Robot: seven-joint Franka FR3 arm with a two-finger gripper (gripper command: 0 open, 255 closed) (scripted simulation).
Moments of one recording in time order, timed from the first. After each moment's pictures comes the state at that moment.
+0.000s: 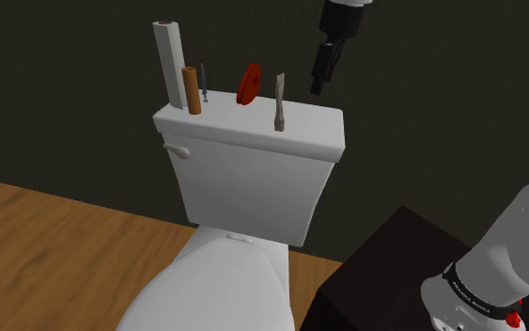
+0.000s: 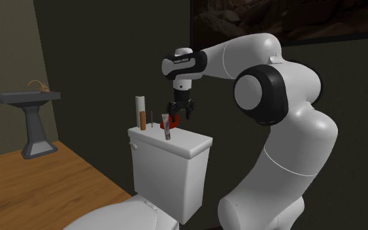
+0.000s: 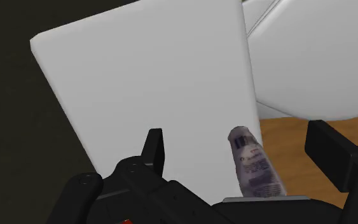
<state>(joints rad) 0.12 -0.31 0.12 -1.92 0.03 1.72 -0.22</state>
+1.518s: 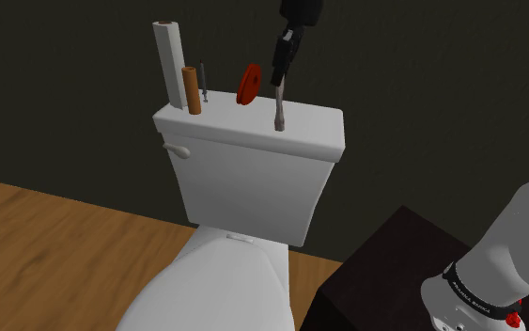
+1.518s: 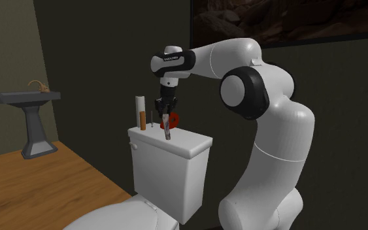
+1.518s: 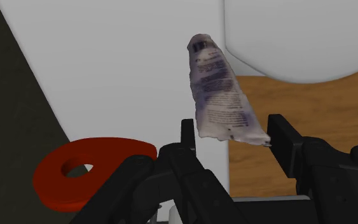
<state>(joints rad) 0.17 -0.14 0.15 -1.74 0.08 1.82 -0.28</state>
